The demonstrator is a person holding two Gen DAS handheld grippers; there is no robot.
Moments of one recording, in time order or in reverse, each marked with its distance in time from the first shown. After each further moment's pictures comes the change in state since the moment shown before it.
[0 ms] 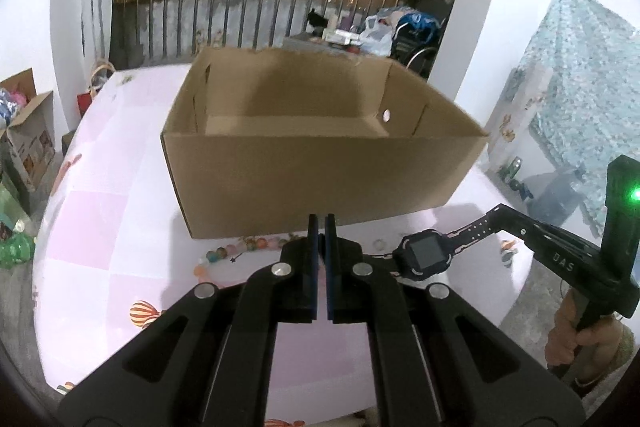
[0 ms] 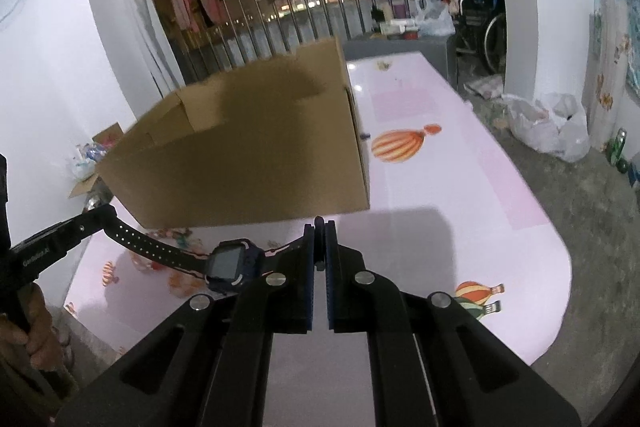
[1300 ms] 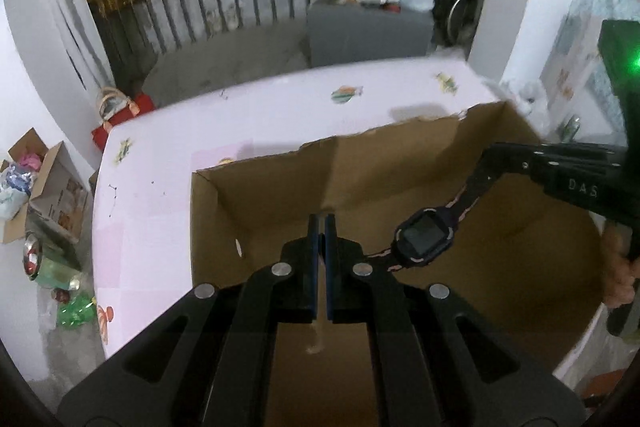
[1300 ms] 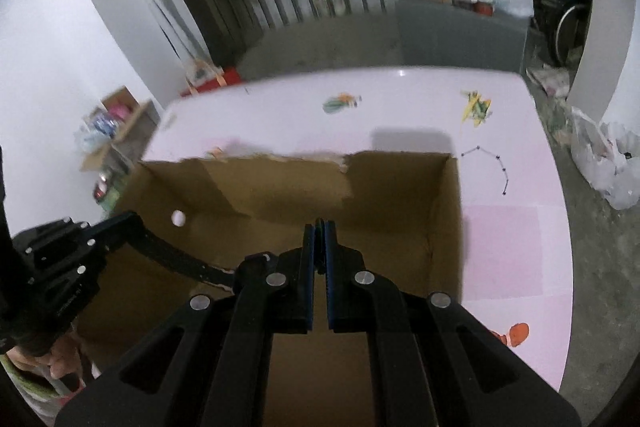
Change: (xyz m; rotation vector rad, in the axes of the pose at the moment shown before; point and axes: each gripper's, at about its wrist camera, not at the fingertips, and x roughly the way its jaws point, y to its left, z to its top) left arm 0.147 0.038 0.181 0.139 0.257 0.198; right arm 0.218 0.032 0.206 -0.082 0.369 0.100
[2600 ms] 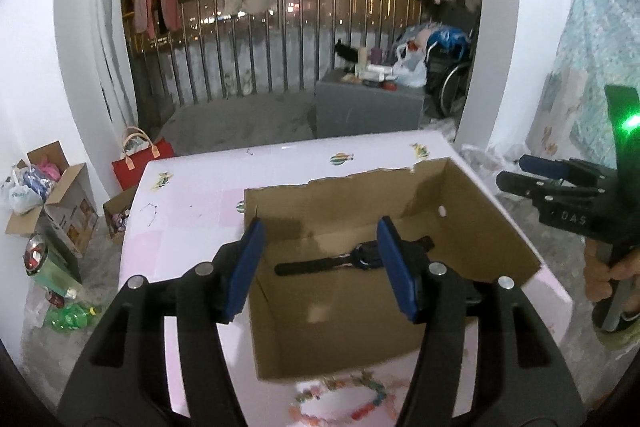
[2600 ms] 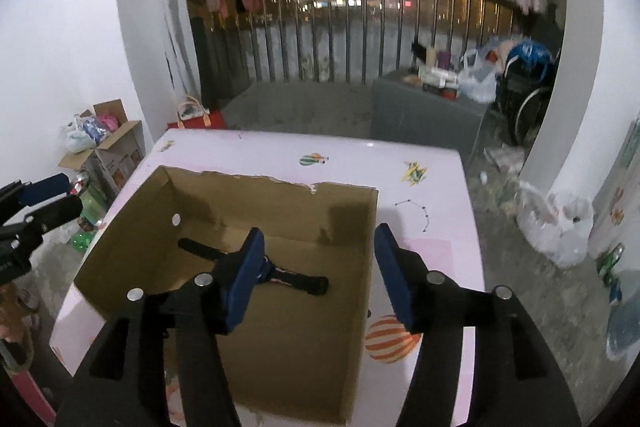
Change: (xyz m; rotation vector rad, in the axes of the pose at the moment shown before) left arm -0.144 -0.004 -0.062 -0.068 -0.325 -0.013; right arm -0.134 0.020 -0.066 -0.166 -0.336 -0.150
